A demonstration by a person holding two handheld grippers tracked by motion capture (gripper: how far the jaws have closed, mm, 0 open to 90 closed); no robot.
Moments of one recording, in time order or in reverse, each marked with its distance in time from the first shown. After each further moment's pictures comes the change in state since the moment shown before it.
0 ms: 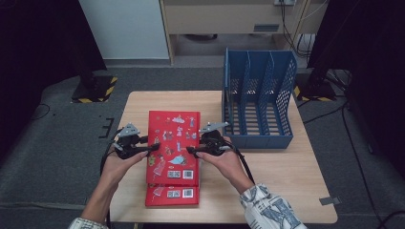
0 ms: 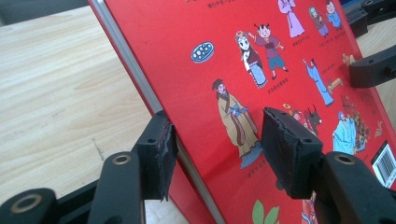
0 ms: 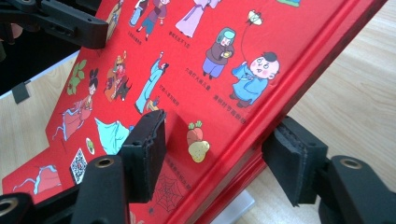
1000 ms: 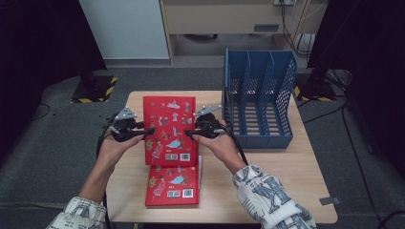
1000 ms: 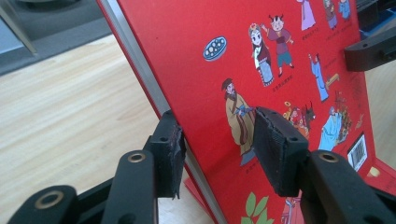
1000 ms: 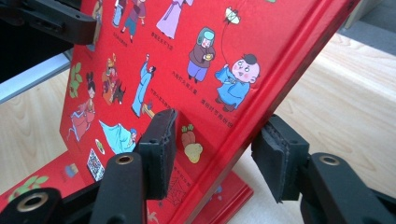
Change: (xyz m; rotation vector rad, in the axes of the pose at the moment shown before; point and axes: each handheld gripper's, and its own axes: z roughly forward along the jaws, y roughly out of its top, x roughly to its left) left arm 0.033 0.037 0.000 -0.002 0.046 0.043; right arm -0.018 0.047 0.013 -0.016 -0.069 -0.046
